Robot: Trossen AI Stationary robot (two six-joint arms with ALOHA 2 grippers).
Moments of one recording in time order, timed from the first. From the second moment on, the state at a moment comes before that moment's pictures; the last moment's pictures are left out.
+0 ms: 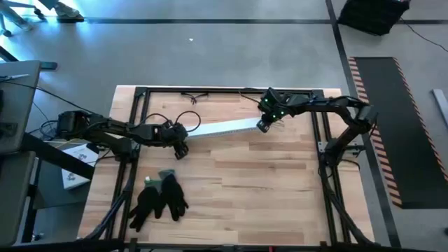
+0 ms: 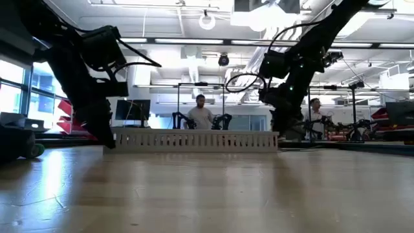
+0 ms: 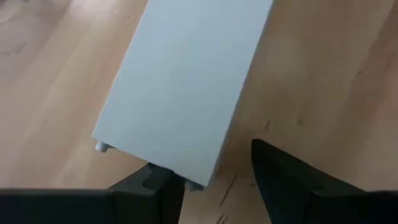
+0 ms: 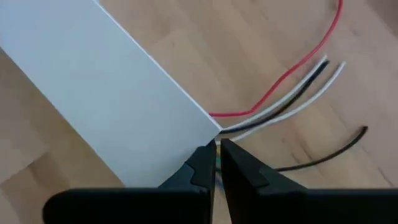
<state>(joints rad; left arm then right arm) 0.14 1.27 0.42 -0.21 -0.33 -0.24 -0.55 1.64 0.89 -0.38 -0.06 0.05</state>
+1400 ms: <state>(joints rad) 0.20 1.19 0.37 0.15 -0.35 -0.30 -0.48 1.61 0.75 0.15 -0.36 -0.50</state>
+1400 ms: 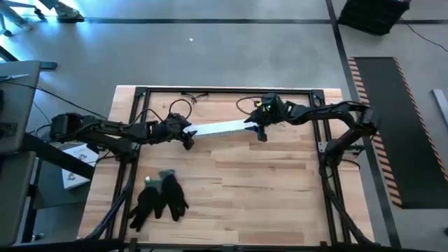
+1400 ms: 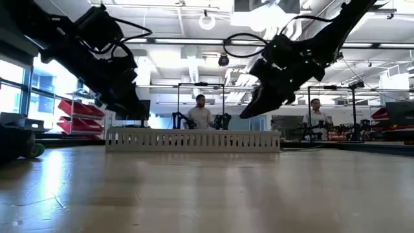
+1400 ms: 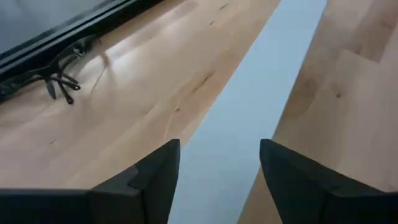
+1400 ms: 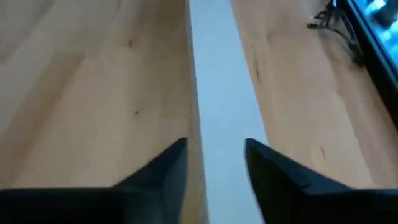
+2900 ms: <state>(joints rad) 0.20 0.35 0.39 -0.24 -0.14 -0.12 -0.51 0.54 0.13 0.23 -0.34 0.13</state>
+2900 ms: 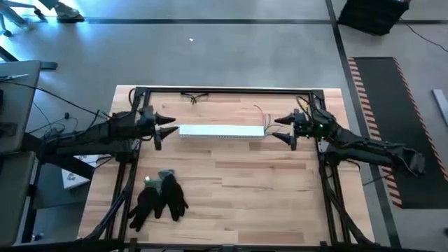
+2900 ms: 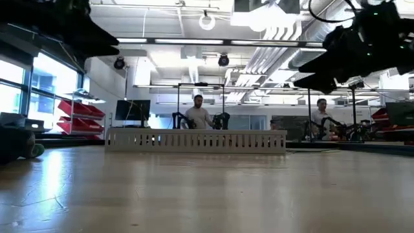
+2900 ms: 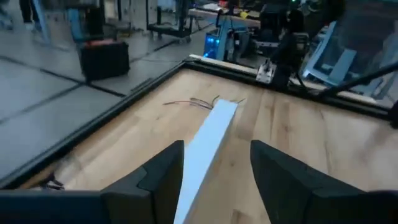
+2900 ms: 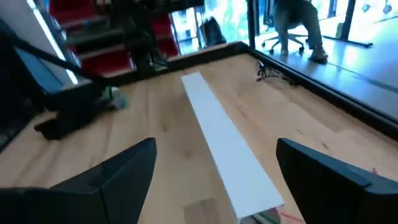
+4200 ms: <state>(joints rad) 0.22 0.03 0.01 0.02 -0.09 -0.15 -0.47 0.18 0.01 0.02 -0.09 0.26</state>
